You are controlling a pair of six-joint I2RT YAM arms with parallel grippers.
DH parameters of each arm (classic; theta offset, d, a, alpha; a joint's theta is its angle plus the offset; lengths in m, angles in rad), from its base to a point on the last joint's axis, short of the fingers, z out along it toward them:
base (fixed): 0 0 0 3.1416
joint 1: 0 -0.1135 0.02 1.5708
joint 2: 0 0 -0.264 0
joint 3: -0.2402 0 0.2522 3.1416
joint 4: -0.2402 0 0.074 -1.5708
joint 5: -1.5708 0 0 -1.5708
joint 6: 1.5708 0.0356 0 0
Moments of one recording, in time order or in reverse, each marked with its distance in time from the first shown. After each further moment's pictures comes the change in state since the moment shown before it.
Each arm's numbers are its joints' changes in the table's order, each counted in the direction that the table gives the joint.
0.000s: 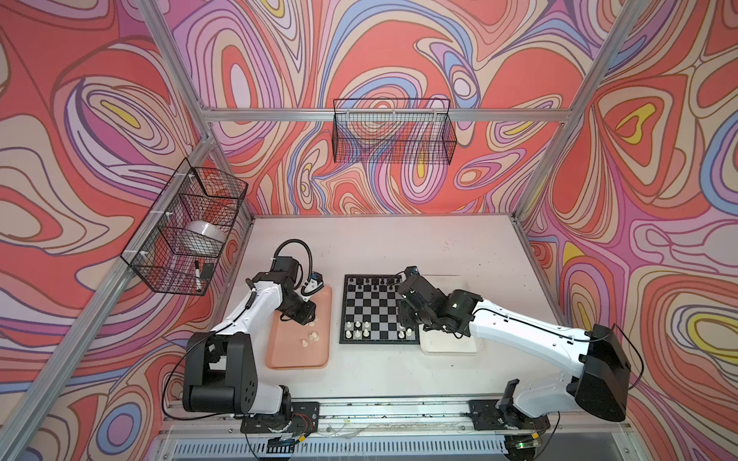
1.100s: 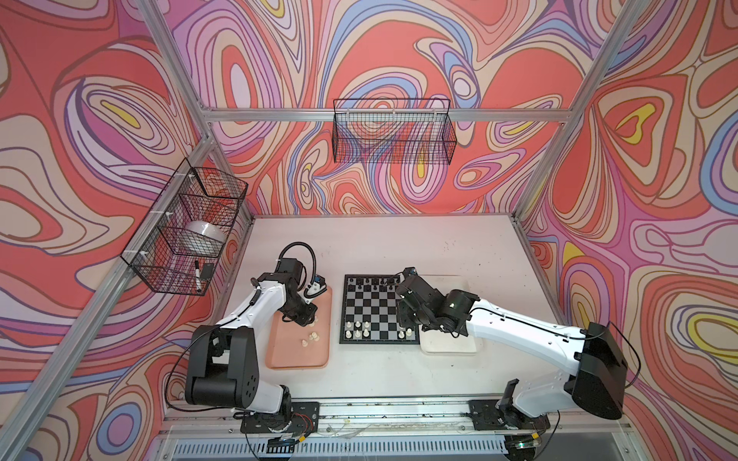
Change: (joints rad) left arm 0.027 0.034 0.014 0.024 0.050 0.014; right arm 0.000 0.019 0.000 0.007 0.010 -0.002
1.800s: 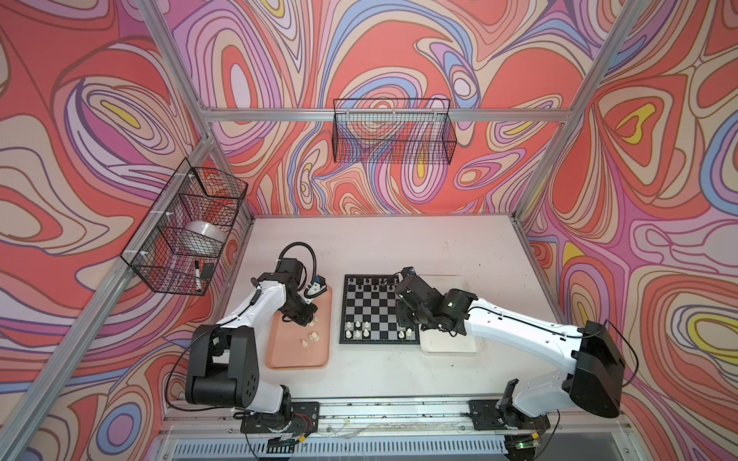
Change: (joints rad) left arm 0.001 0.003 0.000 -0.001 0.000 0.006; right arm 0.000 0.015 -0.010 0.000 0.000 -0.013
